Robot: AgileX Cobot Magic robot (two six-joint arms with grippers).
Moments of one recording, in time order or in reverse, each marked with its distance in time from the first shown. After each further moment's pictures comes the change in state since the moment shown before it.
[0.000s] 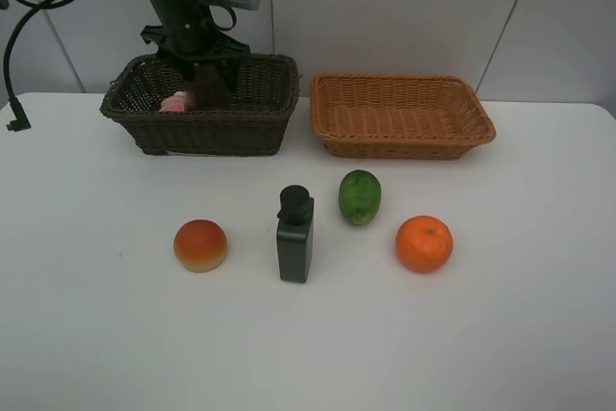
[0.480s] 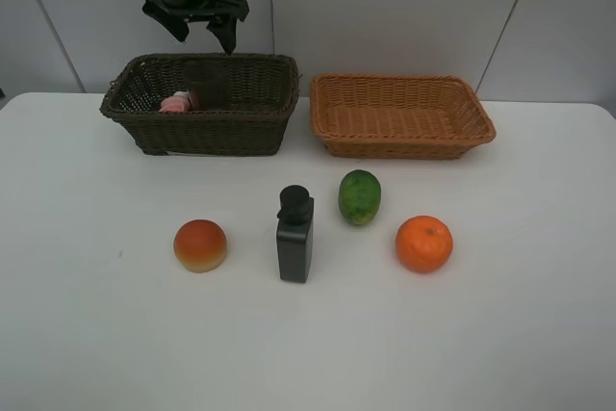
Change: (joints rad) left arm -0.029 -0.151 -0.003 0.026 0.093 0.010; right arm 0.000 0.000 0.000 0.000 0.000 0.000
